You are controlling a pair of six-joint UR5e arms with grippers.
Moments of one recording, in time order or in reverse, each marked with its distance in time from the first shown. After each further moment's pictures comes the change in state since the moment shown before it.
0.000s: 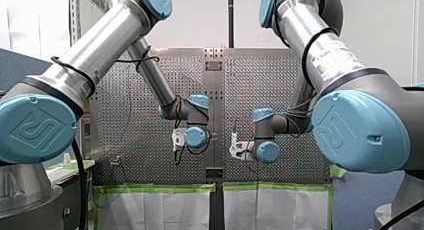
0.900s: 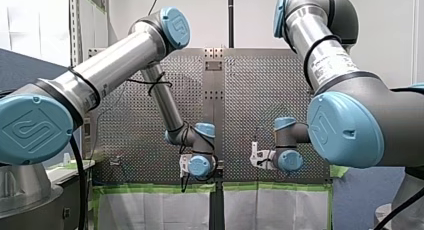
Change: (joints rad) left arm -0.043 -0.231 0.067 0.095 0.055 -0.029; right arm -0.171 0.037 0.073 -0.061 -0.093 -0.011
